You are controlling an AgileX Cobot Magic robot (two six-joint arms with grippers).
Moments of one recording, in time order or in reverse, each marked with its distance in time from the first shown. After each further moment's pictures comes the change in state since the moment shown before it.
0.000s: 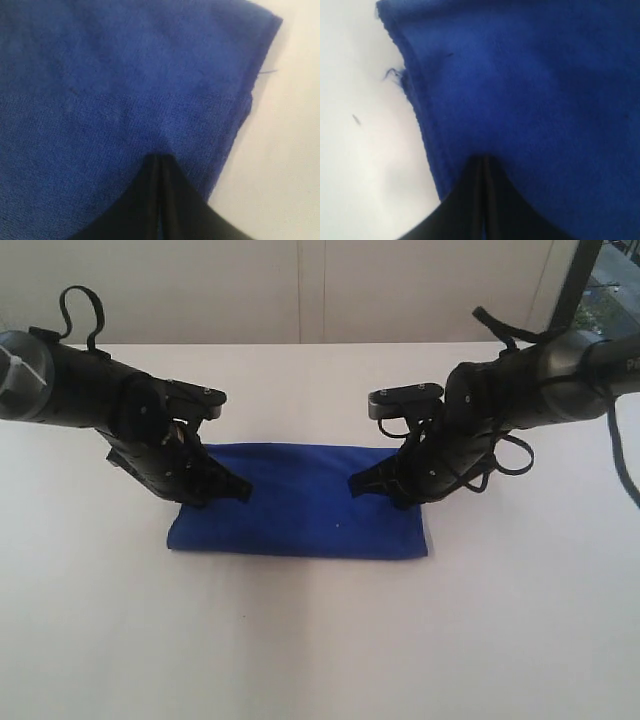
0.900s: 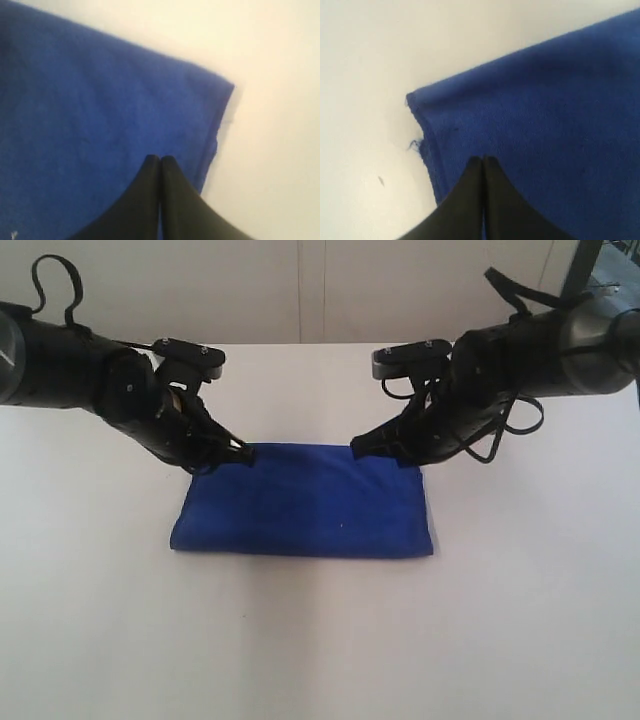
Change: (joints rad) left arm 0.000 -0.077 -0.002 0.007 -0.111 0.024; right arm 0.002 -0.066 -0.051 -0.145 -0.006 0.111
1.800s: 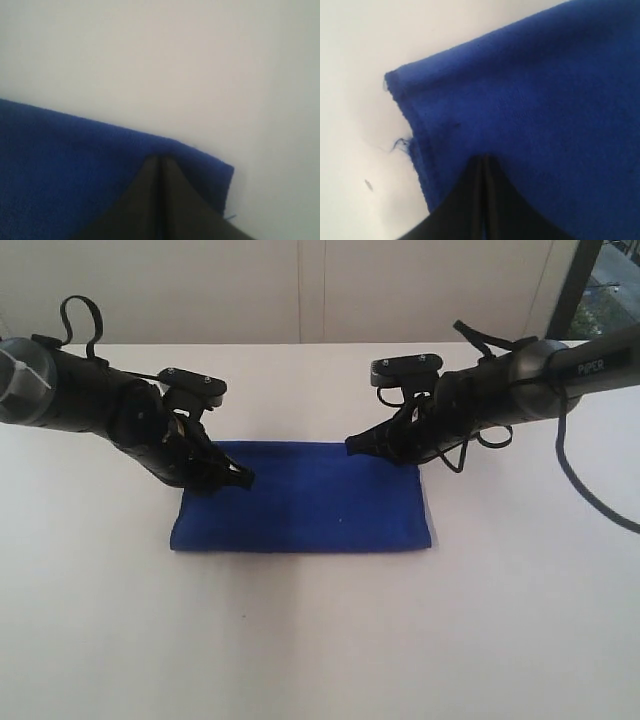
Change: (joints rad) left arm 0.021 0.103 0.000 -0.006 -0.055 0.032; right arm -0.041 0.218 -0.087 0.002 -0.255 0.019
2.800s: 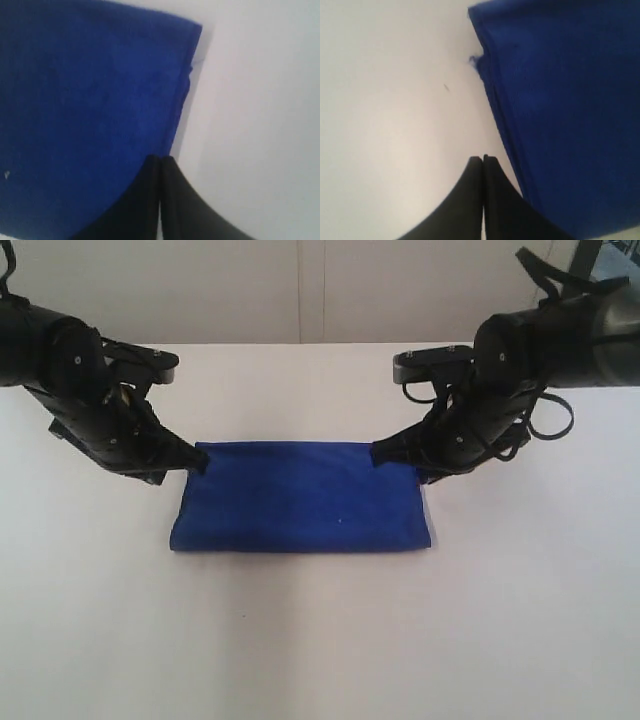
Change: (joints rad) left arm 0.060 -0.193 0.034 -0.006 0.293 0.002; right arm 0.019 -0.271 0.114 0.036 0.394 -0.020
